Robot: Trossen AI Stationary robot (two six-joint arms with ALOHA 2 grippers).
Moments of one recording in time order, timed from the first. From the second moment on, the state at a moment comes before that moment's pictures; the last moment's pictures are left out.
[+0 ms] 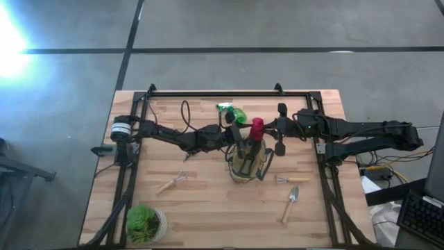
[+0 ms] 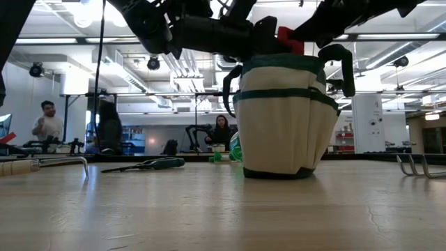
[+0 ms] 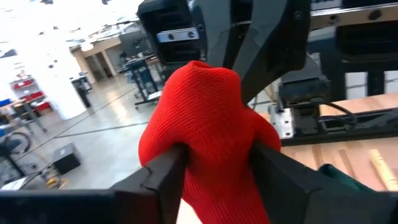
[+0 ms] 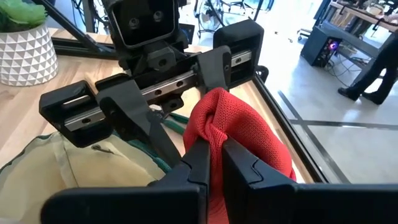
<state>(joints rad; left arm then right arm) 0.01 1.86 1.14 0.78 -0.32 0.31 -0.12 0.93 0.68 -0.07 0.06 -0.13</state>
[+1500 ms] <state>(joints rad) 0.13 1.33 0.72 0.65 -0.25 0.00 0.07 0.93 0.69 -0.02 0.21 -0.26</state>
